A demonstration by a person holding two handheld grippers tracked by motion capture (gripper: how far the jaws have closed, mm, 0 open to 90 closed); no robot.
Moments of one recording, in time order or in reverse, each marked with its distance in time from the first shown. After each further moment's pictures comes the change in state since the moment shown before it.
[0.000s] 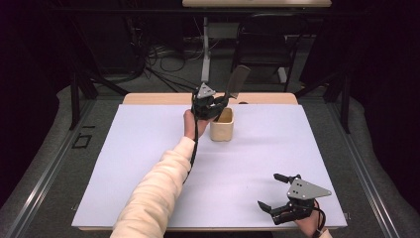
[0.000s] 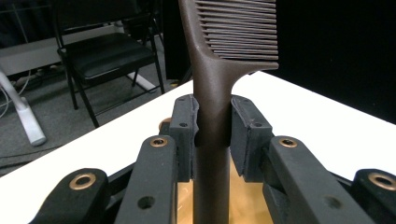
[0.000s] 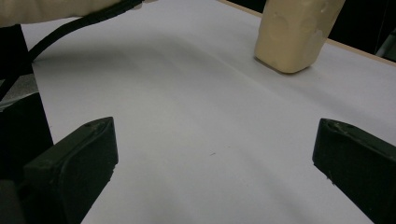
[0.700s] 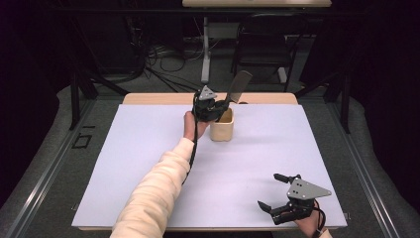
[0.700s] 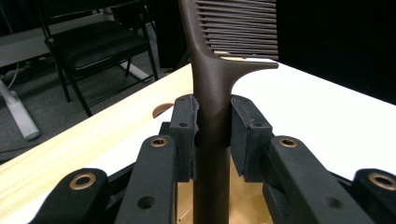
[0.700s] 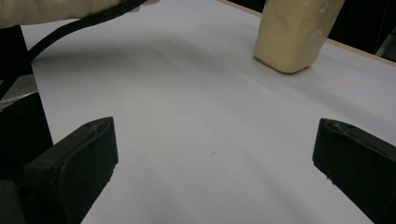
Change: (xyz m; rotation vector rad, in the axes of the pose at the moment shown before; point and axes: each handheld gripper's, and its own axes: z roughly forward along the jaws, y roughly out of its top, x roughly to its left) left arm 0.001 -0.007 0.004 0.052 -0.027 0.021; right arm 0.000 0.000 0.000 0.000 -0.001 -0.003
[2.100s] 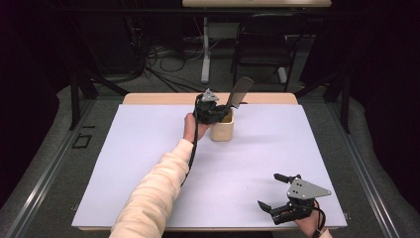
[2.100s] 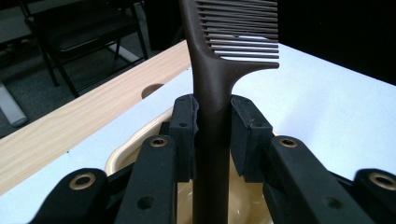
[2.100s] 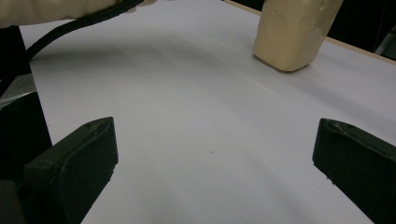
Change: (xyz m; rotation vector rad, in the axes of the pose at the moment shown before) left arm -0.002 -0.006 0.006 0.077 -0.037 0.006; right arm 0.000 0.000 0.000 0.006 -0.003 0.005
